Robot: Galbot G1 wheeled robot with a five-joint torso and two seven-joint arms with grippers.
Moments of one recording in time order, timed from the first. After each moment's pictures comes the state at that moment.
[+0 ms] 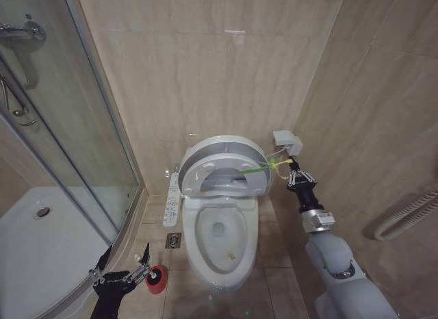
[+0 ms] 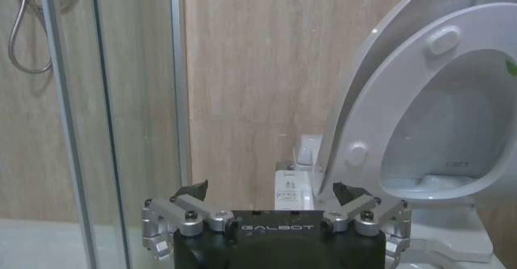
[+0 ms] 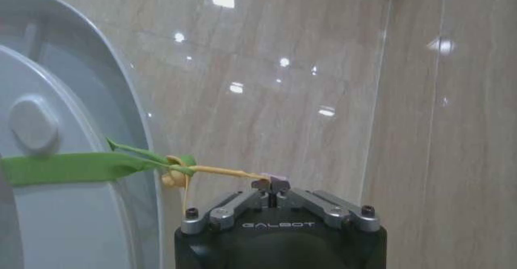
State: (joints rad) left arm 1.98 -1.43 -0.61 -2.38 -0.17 -0.05 -0.07; right arm -1.15 1.17 0.52 1.89 0.12 0.19 0.14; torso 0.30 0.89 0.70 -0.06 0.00
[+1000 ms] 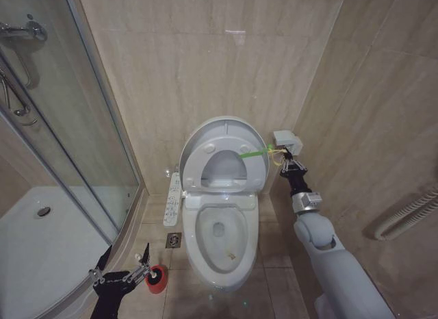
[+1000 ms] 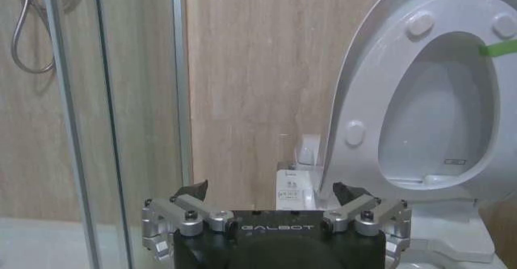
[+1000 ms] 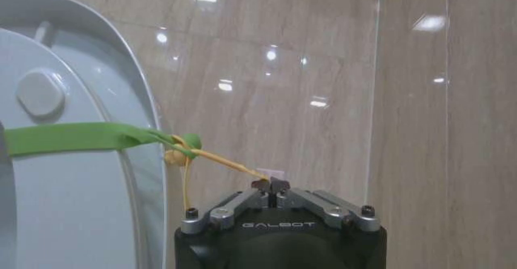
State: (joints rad) left arm 1.98 -1.43 -0.61 -2.38 -0.17 -0.05 -0.07; right arm -0.94 1.18 0.46 1.69 0.19 0.19 0.15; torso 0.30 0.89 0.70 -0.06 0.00
